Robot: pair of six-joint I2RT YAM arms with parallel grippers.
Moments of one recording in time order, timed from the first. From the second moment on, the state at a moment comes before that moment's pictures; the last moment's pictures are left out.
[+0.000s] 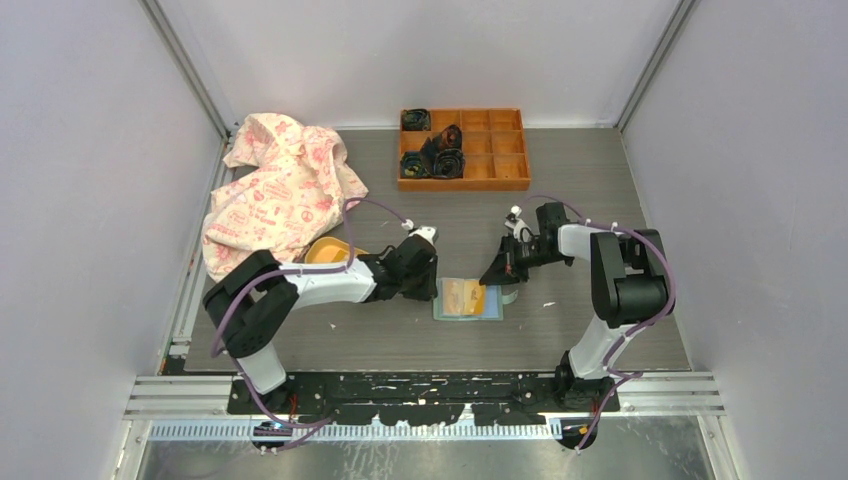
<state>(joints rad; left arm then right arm) -0.92 1.72 0.94 -0.10 -0.08 -0.65 0.07 1.73 0.82 -0.43 -0.93 0.22</state>
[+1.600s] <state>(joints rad) -0.88 1.74 0.94 -0.06 0.15 -0.65 0.13 1.80 0.85 -0.38 -0.99 0.23</state>
